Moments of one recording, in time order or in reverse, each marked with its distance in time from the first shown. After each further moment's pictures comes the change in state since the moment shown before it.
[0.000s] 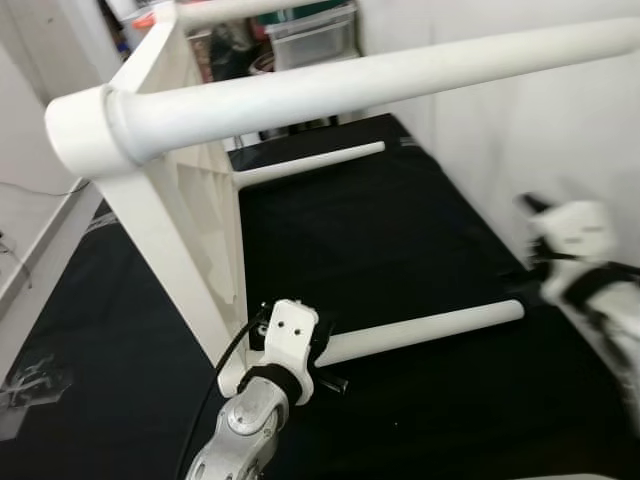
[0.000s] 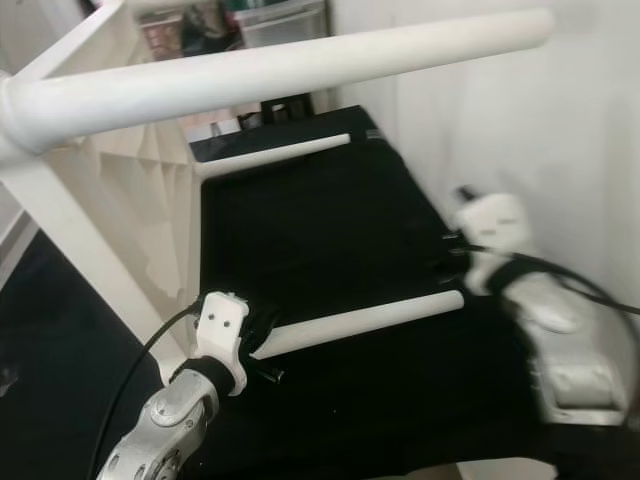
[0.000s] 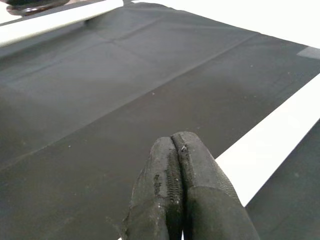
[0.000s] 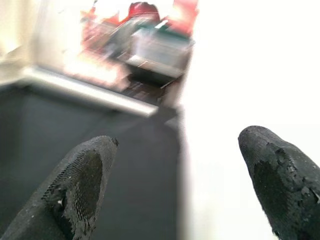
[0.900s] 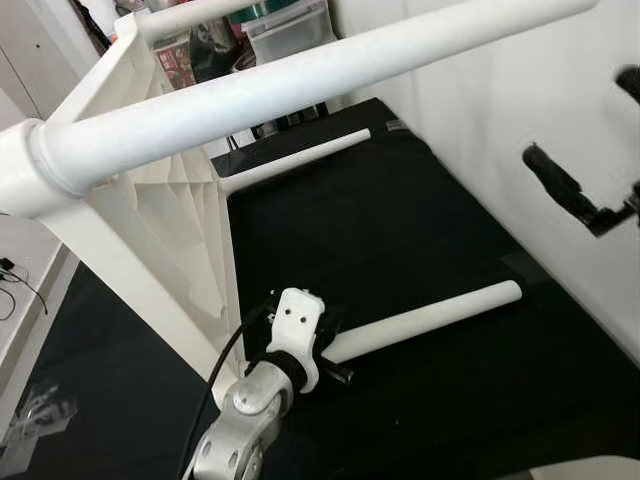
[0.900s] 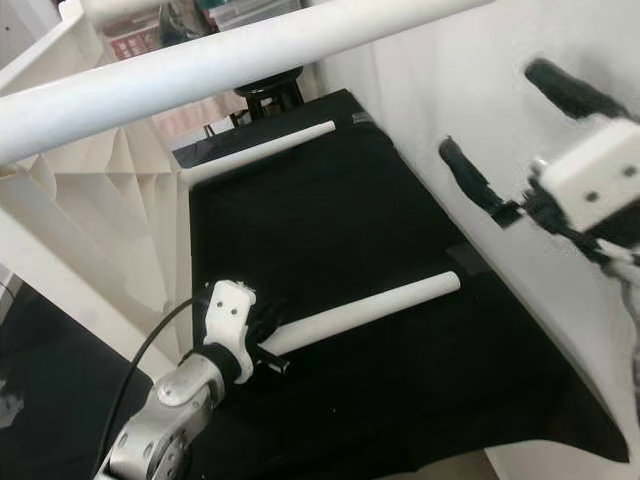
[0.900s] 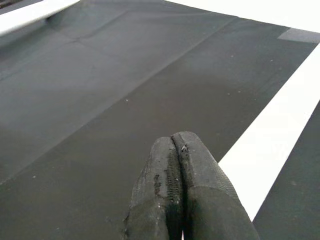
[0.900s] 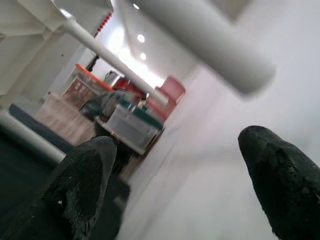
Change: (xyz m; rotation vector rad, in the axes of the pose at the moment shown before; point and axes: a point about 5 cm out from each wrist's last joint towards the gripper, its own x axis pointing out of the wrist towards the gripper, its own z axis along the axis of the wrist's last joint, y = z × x) left arm 0.017 0.001 0.006 0.001 -0.011 -0.079; right arm -0.014 -0.011 0.119 -0.434 -0.360 0.079
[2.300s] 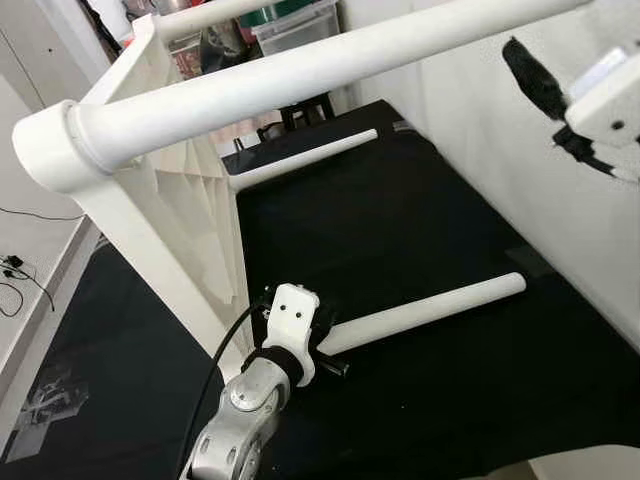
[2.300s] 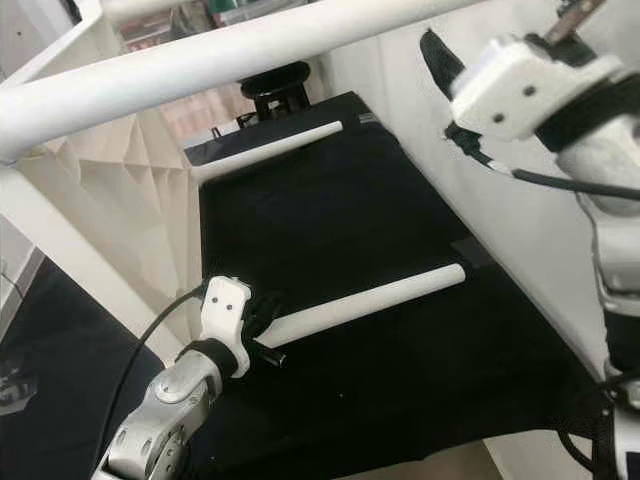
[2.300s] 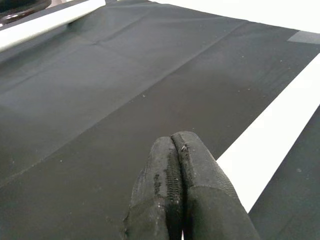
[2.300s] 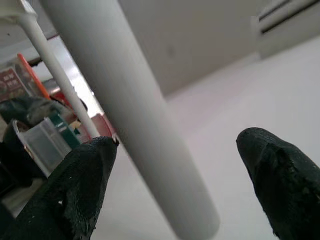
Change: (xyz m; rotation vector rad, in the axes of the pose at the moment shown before) left arm -0.001 0.006 0.001 -0.001 -0.010 0.040; right arm 0.064 -0.021 0.013 -0.445 -0.156 -0.098
